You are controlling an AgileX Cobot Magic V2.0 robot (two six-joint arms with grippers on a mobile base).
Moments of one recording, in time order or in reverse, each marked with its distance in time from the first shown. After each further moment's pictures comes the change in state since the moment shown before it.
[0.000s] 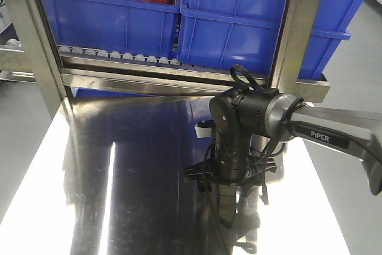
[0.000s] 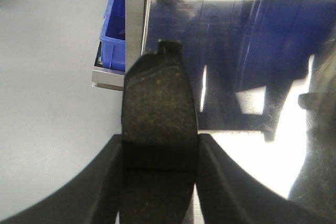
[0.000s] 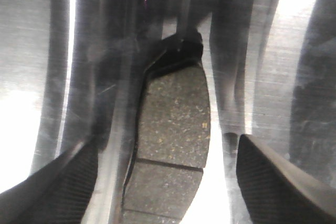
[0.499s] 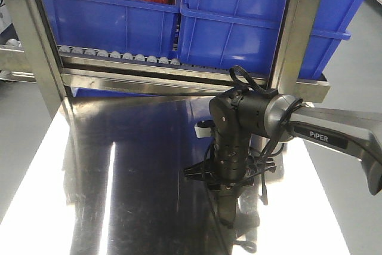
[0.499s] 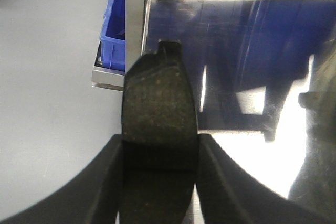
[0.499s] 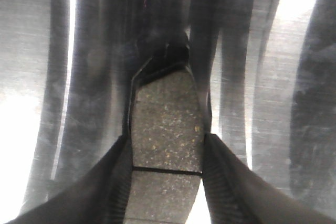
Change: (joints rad) left arm 0.000 0.000 0.000 0.000 0.000 0.000; right arm 0.000 0.005 0.000 -0.004 -0.010 0.001
